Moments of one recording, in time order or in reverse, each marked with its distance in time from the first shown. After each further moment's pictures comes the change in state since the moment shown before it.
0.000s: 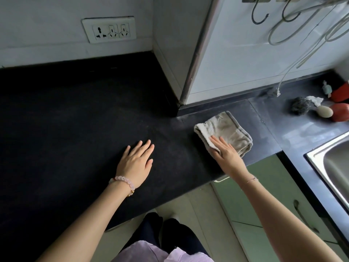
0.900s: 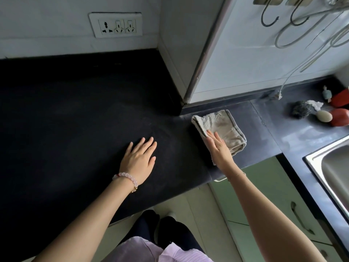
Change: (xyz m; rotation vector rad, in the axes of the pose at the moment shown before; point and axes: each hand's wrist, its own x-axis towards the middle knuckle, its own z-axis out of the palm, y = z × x) left_hand 0.000 0.001 0.003 -0.019 0.030 -0.001; right_hand 0.010 -0.044 -0.001 0.290 0.013 0.158
